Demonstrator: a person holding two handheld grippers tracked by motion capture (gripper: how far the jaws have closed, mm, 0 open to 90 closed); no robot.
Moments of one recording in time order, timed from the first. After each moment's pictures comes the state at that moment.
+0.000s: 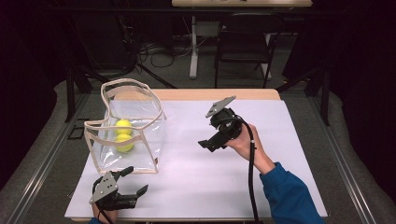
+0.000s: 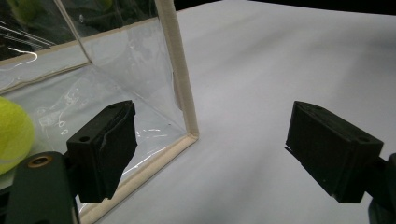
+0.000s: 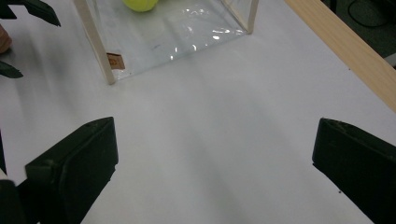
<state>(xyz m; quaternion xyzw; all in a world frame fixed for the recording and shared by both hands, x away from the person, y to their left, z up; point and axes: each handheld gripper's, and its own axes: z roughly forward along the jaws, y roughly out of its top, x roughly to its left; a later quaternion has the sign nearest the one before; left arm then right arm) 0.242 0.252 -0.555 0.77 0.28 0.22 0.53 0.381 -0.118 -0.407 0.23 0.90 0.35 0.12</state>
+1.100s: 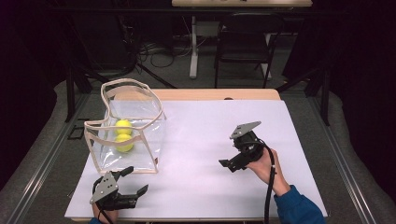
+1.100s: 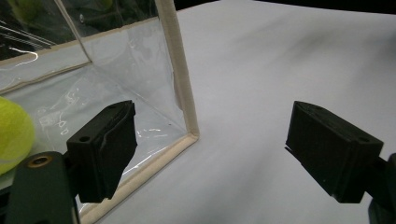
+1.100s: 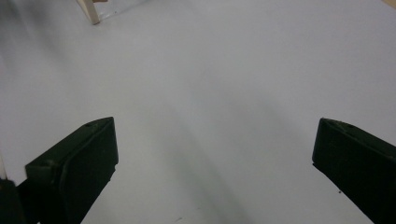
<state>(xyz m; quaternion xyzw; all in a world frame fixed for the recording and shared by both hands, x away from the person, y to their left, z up) 0.242 0.252 -0.555 0.77 0.29 0.22 0.52 0.344 -0.179 -0.462 0.29 0.89 0.34 0.11</state>
